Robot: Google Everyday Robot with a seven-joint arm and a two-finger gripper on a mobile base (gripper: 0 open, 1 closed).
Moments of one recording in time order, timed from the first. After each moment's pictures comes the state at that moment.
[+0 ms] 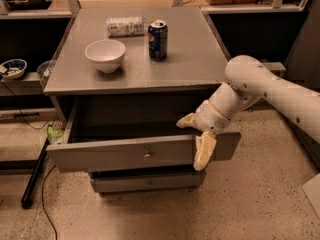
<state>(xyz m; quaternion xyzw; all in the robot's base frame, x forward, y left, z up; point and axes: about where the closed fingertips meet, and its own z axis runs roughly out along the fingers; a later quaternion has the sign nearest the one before) 0.512 -0.082 0.700 -0.69 0.64 0.32 0.14</state>
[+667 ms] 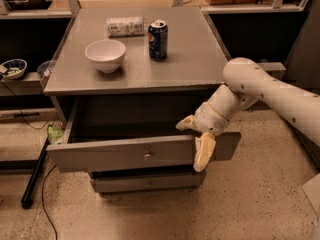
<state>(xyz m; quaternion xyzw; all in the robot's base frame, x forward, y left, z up) 0.512 -0.082 0.692 -0.69 0.64 0.33 0.13</state>
